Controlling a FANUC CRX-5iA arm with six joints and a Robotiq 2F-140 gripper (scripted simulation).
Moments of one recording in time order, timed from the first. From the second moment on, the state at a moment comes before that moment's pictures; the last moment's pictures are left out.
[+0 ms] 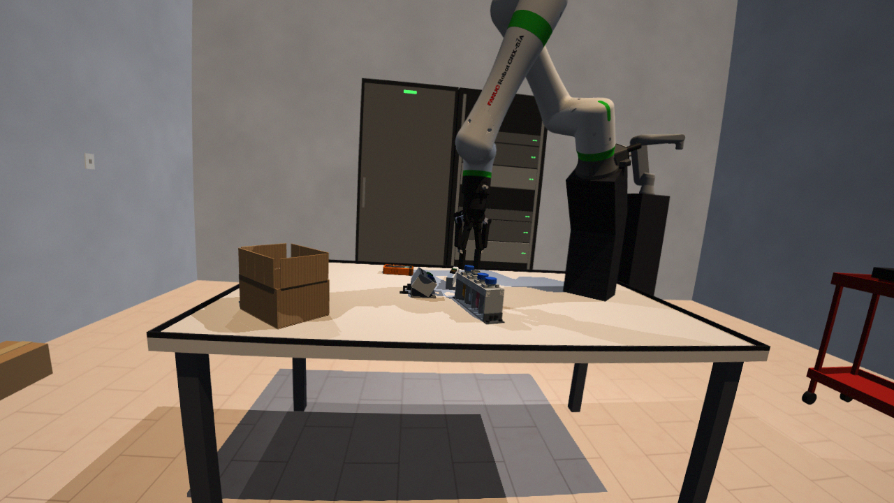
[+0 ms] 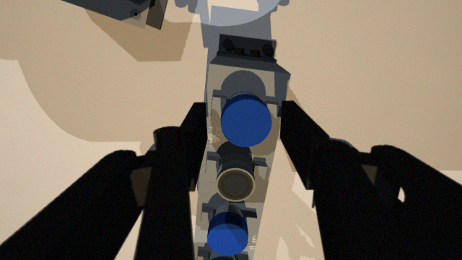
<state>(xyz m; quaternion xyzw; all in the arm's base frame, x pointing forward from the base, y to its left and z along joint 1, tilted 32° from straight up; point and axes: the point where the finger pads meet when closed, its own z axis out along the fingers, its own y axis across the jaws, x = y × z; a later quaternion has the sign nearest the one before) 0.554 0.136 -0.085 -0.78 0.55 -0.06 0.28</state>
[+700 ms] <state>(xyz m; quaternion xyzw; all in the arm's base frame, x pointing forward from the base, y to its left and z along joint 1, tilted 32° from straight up) 0.551 0.134 -0.081 -0.74 0.61 -0.05 0.27</state>
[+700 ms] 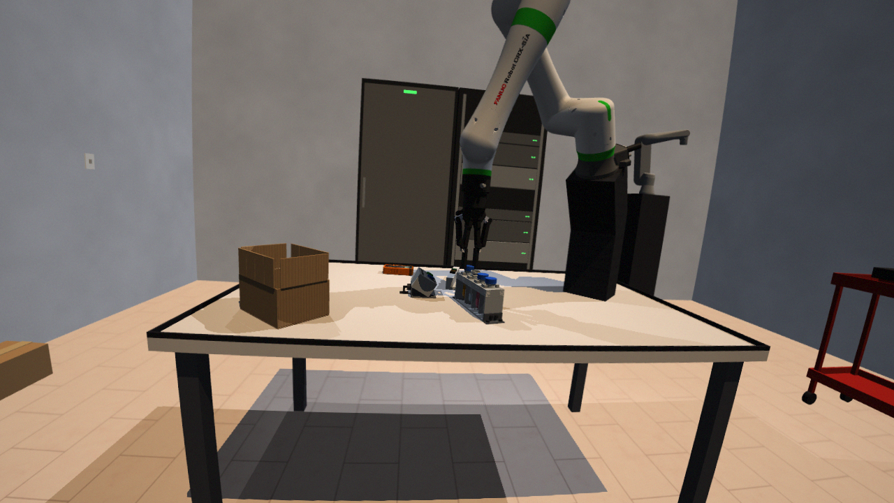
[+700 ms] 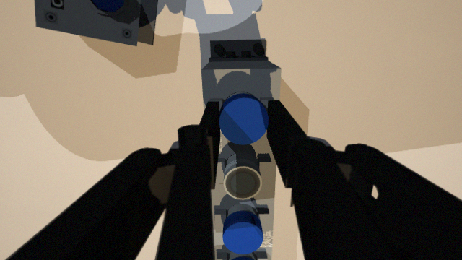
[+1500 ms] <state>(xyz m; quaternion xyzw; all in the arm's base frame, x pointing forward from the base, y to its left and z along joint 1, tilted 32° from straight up) 0.539 0.124 -0.055 -0.74 0.61 -0.05 0.27</state>
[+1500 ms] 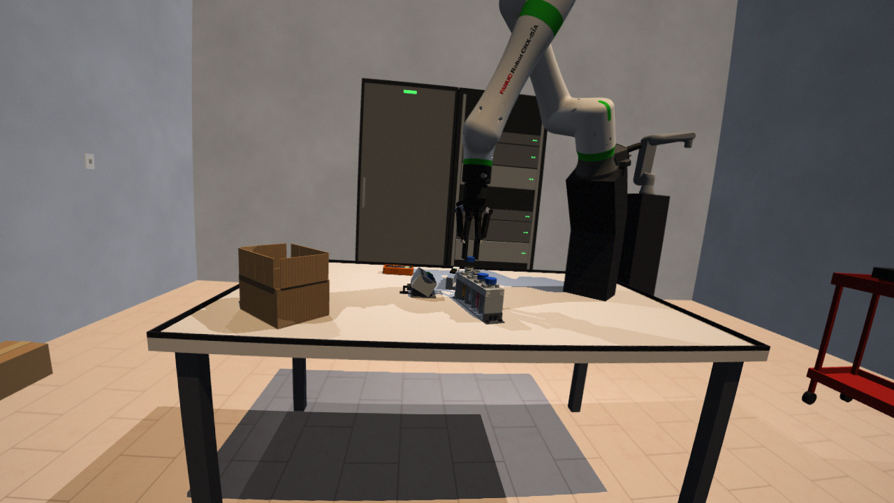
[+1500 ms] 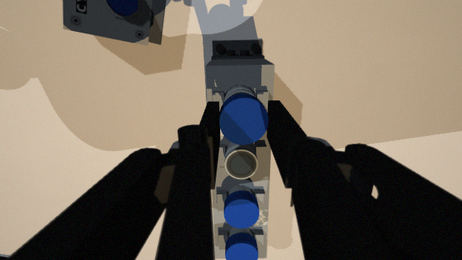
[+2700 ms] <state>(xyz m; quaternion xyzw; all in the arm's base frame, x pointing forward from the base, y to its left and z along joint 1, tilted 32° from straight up) 0.522 -0.007 -0.109 -0.96 0.18 -0.18 0.15</state>
